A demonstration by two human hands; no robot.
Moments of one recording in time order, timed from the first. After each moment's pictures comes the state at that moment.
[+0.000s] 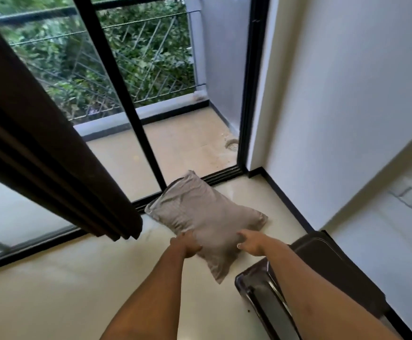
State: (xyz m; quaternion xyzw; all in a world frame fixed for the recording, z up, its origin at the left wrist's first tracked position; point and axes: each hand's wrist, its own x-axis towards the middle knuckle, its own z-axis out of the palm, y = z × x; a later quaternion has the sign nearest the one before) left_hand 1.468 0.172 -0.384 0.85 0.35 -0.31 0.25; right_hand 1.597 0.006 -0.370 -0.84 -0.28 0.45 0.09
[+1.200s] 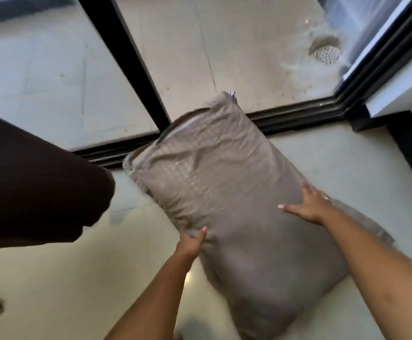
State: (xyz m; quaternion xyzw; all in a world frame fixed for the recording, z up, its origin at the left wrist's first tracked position) left_hand 1.621 0.428 -0.996 0.46 0.68 -0.12 0.56; right_hand 1.897 0.305 -0.937 -0.88 -0.21 0.42 -0.03
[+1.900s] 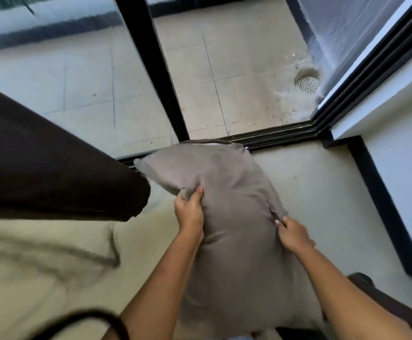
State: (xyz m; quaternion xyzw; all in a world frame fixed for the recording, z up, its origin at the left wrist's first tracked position) left_hand 1.631 0.456 -0.692 0.38 0.62 0.28 0.63; right_hand 1.779 0.276 -0.754 -0.90 -0.14 0.41 0.03
